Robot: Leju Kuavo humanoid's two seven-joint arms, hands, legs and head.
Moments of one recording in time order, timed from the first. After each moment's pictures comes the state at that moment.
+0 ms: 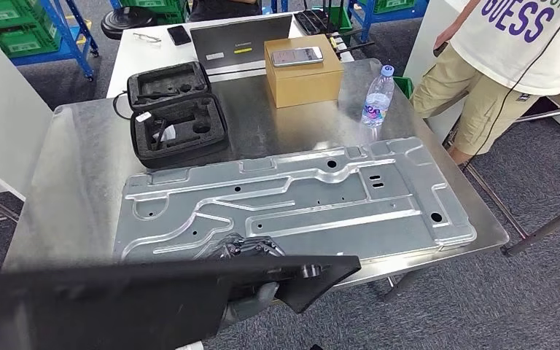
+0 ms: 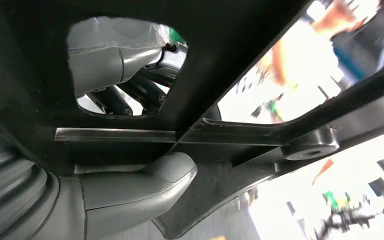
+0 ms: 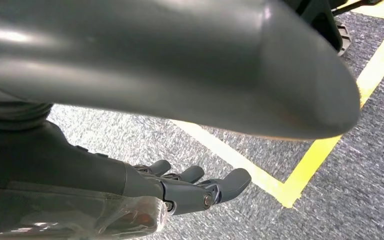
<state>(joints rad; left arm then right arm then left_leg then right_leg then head) -0.50 0.04 -0.97 -1.62 0.07 0.11 -0.17 -0.18 -0.06 1.22 -0.20 -0.64 -0.14 -0.01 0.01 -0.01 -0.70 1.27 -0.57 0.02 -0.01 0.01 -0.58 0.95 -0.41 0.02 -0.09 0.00</state>
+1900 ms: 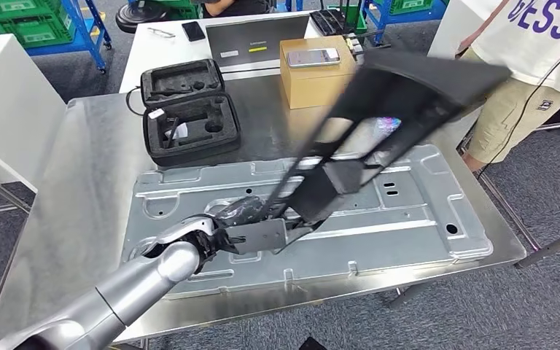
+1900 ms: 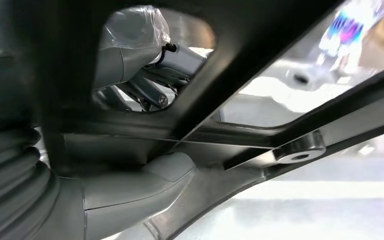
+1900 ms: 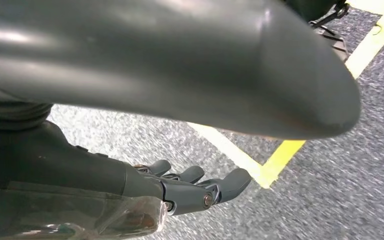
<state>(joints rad) -0.87 -0.11 -1.11 -0.87 -0.10 0.03 0.04 -0.23 -0.04 1.23 -0.20 -0.56 -0.14 0.03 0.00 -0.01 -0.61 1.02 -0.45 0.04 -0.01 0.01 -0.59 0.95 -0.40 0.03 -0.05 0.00</state>
